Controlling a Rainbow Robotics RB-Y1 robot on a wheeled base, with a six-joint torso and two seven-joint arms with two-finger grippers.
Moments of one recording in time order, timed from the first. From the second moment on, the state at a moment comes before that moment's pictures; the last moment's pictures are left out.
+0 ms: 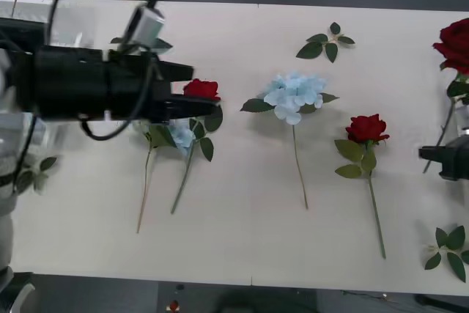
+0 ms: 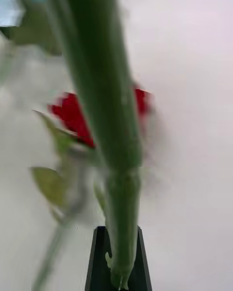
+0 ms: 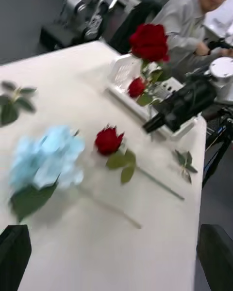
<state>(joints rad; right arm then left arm) -0.14 -0.97 0.08 -1.21 -1.85 0.94 2.56 -0.39 0.33 0.16 -1.96 1.38 1.48 -2.08</state>
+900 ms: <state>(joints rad) -0.13 -1.14 -0.30 -1.08 -1.09 1.22 1.95 -0.39 0.41 0.26 -1.61 0.90 1.79 -1.82</state>
